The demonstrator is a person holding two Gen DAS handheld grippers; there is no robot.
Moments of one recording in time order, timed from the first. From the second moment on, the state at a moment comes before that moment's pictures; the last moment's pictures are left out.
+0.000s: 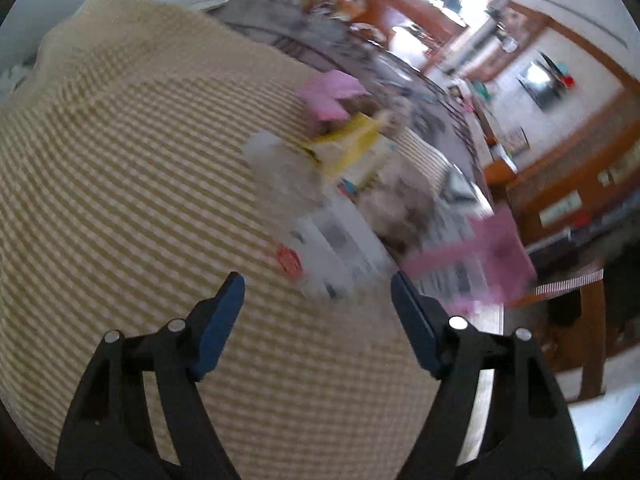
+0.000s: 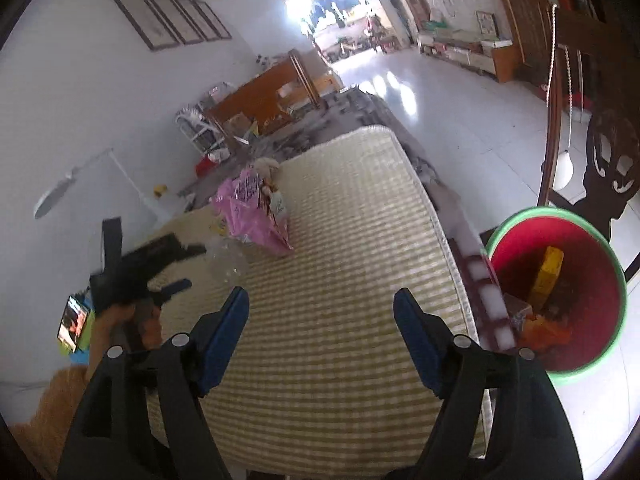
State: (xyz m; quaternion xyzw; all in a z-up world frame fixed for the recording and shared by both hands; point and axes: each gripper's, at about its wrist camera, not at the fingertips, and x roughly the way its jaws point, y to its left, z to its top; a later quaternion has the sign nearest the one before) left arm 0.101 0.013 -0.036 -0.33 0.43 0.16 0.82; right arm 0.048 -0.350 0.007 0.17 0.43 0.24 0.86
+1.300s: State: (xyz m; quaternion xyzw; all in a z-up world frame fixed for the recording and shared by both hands) left arm 0.036 -0.008 -0.053 -0.23 0.49 0.06 0.84; right arm 0.058 -0.355 -0.003 0.18 0.46 0.23 0.84
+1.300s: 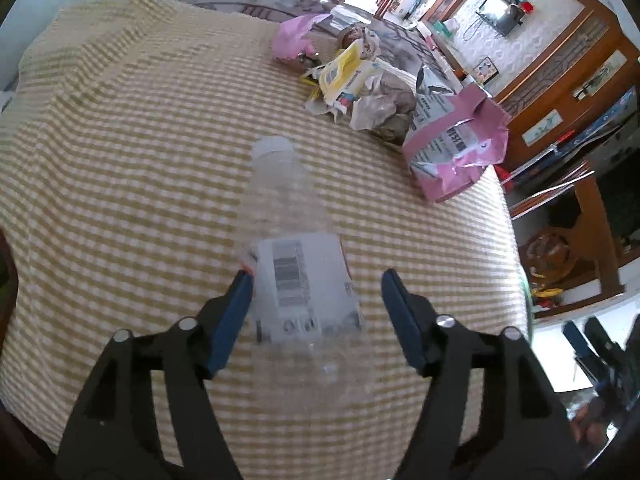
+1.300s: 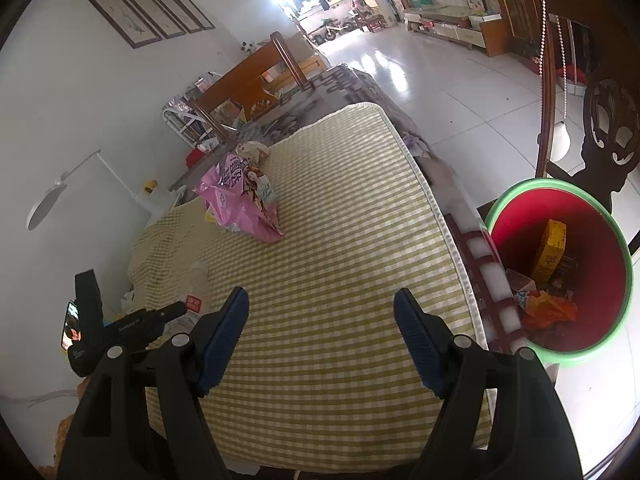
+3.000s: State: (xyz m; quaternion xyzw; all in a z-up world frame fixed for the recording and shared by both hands) left arm -0.039 -0.019 -0.068 -0.24 0.50 0.04 0.83; right arm 0.081 -0.240 0.013 0.05 0.42 0.30 0.86
